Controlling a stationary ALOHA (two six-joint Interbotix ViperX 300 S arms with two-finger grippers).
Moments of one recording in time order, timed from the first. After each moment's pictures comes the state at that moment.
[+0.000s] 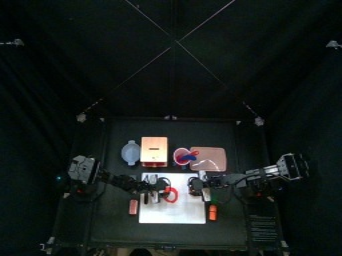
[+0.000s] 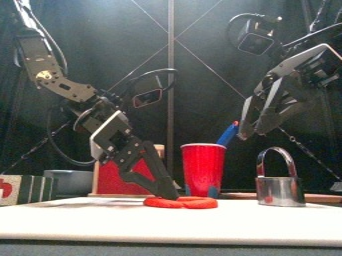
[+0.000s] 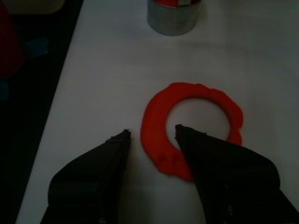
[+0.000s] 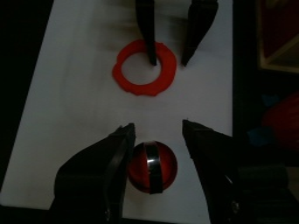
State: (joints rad) left arm -0.14 0.30 0.72 -0.55 -0.40 0.35; right arm 0.08 -0.29 0.94 -0.04 0.06 -0.05
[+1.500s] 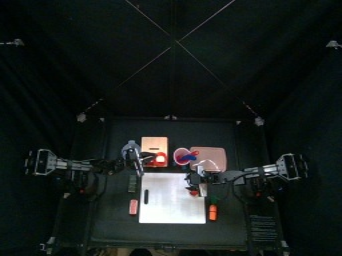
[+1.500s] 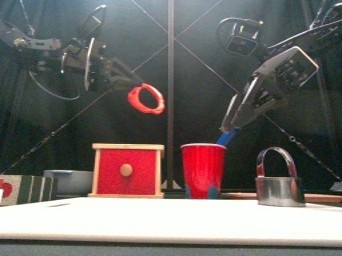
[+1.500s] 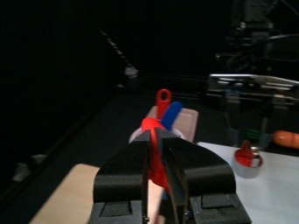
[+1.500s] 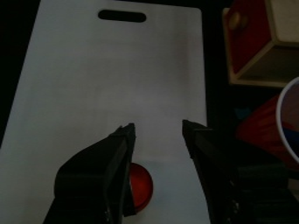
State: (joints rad) left arm 0.16 -0.39 1.04 -0.41 -0.67 0.40; right arm 0.00 -0.27 0.90 -0.05 0.03 -0.05
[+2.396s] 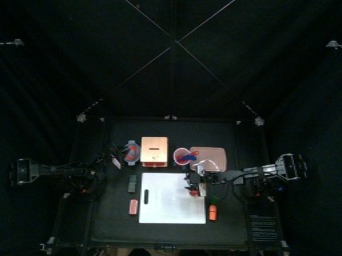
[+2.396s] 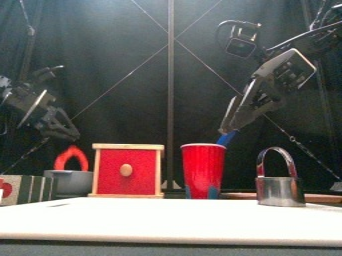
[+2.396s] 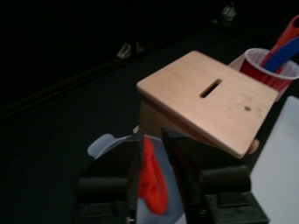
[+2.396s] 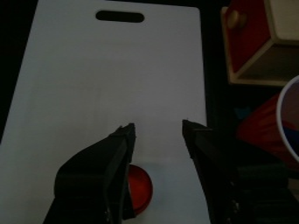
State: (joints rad) left arm 0.35 -0.56 1.40 -0.71 -0.64 0.40; right arm 0.00 -0.26 0.90 -0.04 0.02 -0.05
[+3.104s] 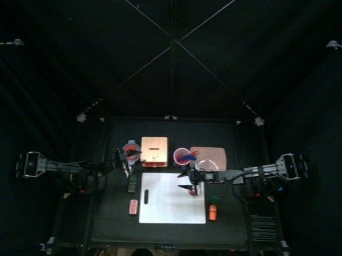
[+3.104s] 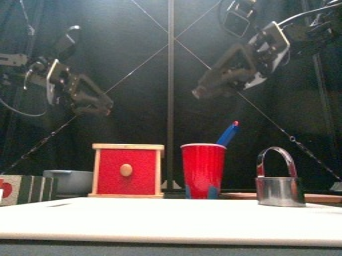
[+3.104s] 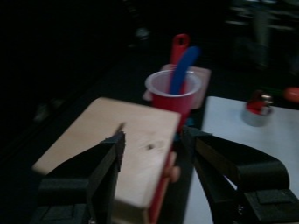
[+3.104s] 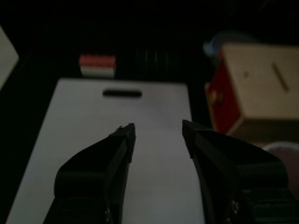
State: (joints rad) left arm 0.09 -0.47 1.22 -0.40 -0.65 0.39; right arm -0.01 -0.27 0.86 -0.02 -0.29 -0.06
